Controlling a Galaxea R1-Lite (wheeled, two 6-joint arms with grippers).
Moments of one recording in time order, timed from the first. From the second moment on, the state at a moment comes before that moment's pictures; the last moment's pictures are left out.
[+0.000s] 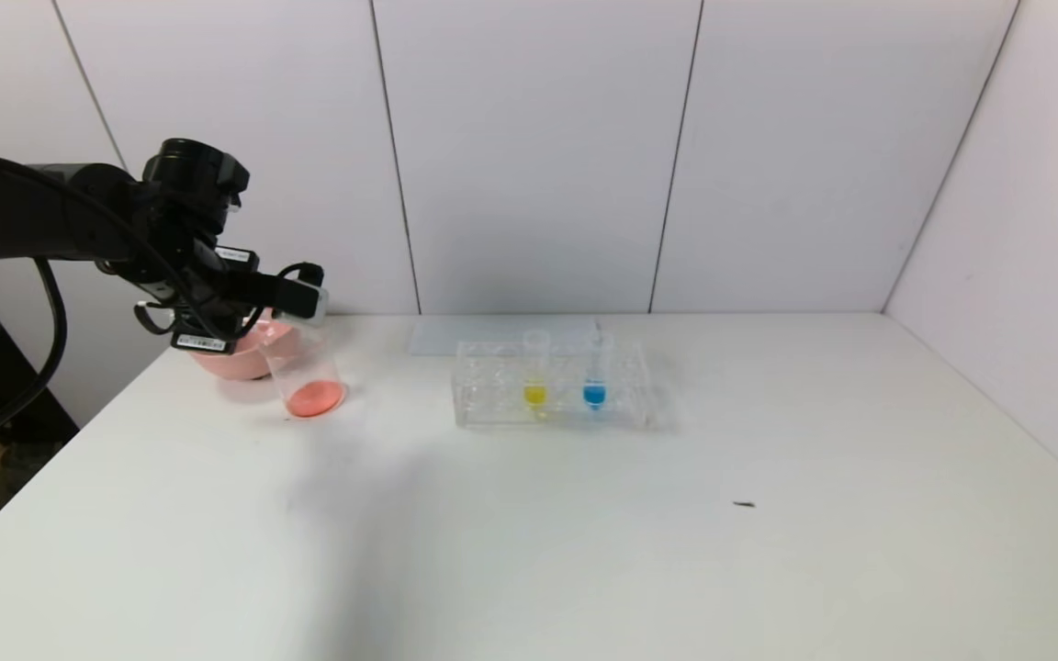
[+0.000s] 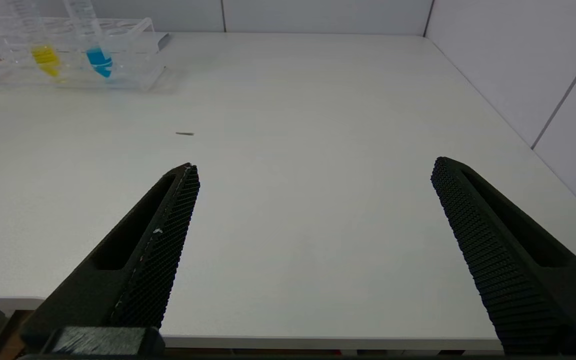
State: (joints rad) left arm -0.06 2.00 -1.69 0.46 0.27 1.59; right arm 0.00 0.00 0.00 0.00 0.00 0.00
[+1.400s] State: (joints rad) left arm -0.11 2.00 -1.70 0.46 0.41 1.64; right arm 0.00 0.00 0.00 0.00 0.00 0.00
